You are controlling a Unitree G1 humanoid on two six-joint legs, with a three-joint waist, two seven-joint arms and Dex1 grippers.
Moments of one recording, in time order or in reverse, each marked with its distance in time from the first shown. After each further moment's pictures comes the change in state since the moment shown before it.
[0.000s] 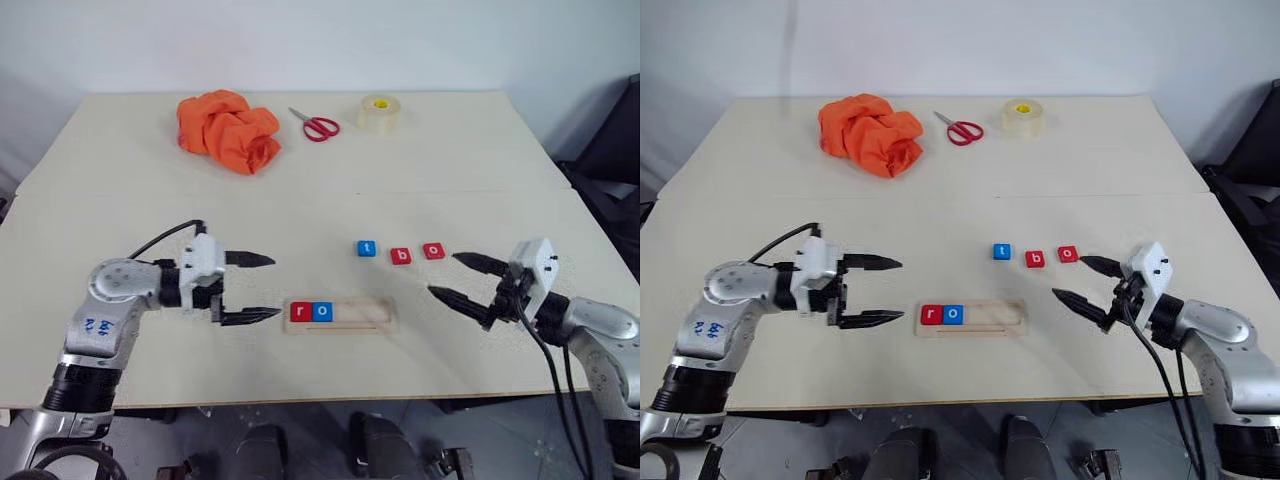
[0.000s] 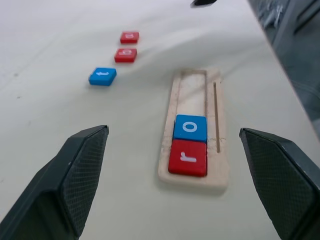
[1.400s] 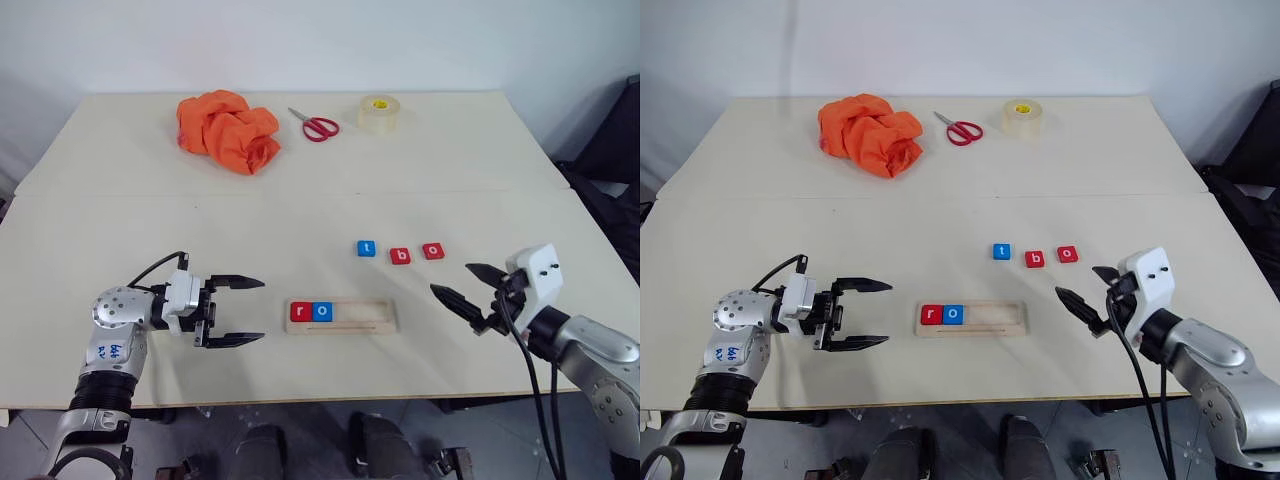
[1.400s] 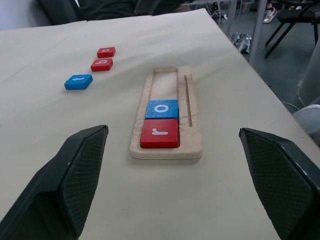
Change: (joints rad) left arm -0.016 -0.106 0.004 0.341 -0.030 -0.380 -0.210; right arm 0.023 0.129 -0.062 -0.345 0.092 0.439 -0.460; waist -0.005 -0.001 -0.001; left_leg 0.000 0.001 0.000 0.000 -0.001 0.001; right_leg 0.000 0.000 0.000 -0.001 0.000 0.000
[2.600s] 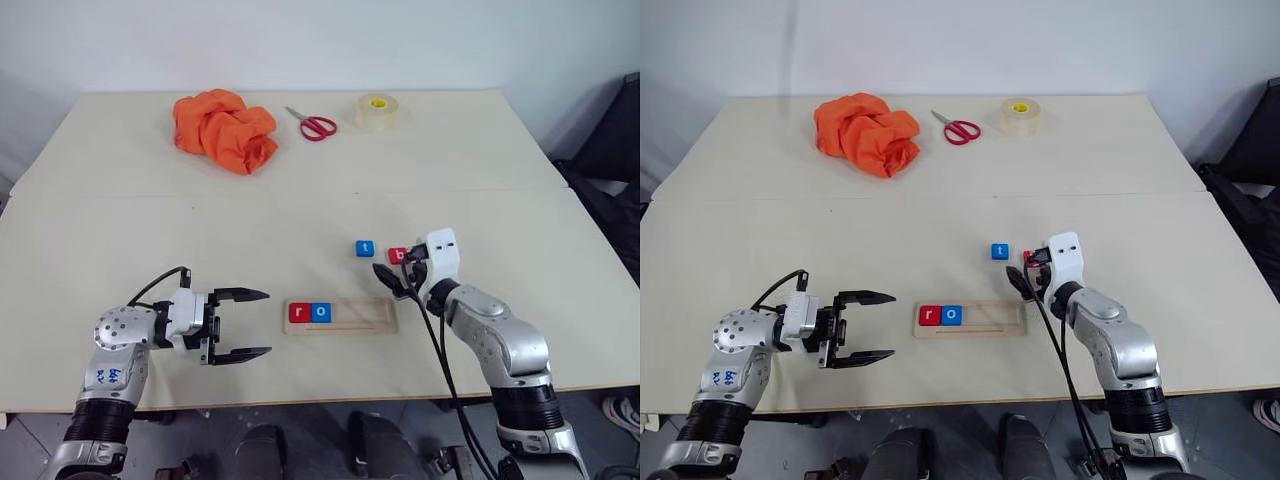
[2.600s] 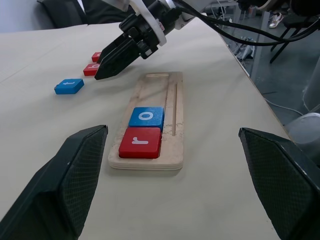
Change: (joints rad) left arm 0.148 -0.014 0.001 -0.190 -0.005 0.029 0.100; right arm -0.274 0.261 0.295 0.362 -0.289 -0.090 -0.139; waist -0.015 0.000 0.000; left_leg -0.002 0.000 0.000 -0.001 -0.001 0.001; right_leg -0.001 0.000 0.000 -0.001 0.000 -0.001
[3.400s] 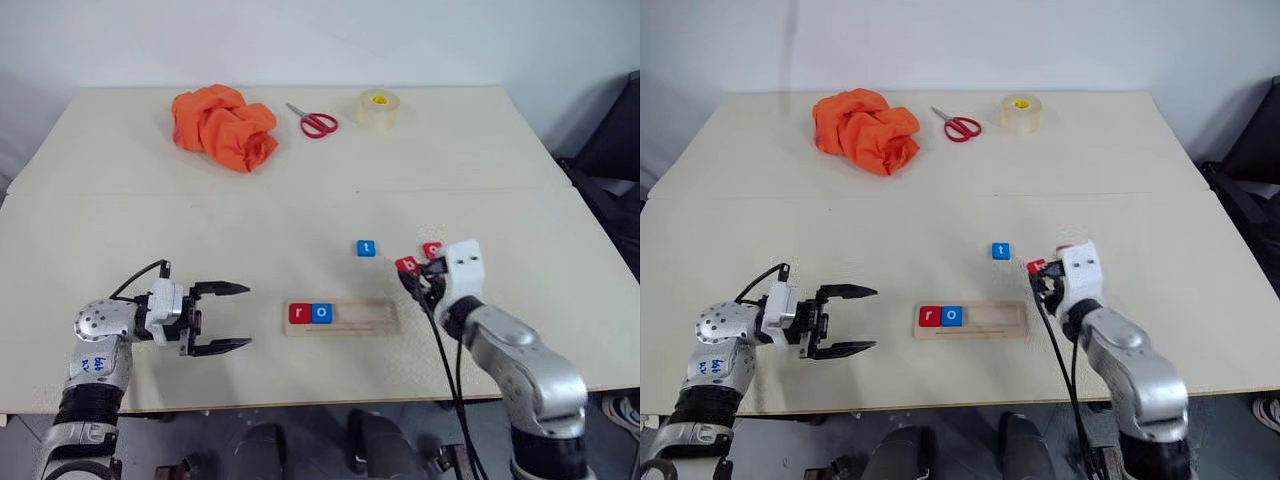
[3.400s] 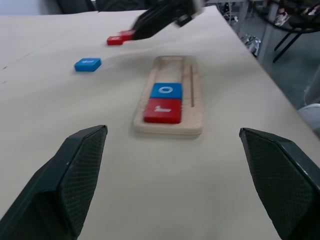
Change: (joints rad) left arm -0.107 0.040 0.043 0.243 -0.023 -0.052 -0.112; right arm 0.238 0.004 -0.120 -0.472 0.003 0.258 -0.090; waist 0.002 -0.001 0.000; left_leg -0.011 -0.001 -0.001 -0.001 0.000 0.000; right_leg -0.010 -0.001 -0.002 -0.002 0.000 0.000
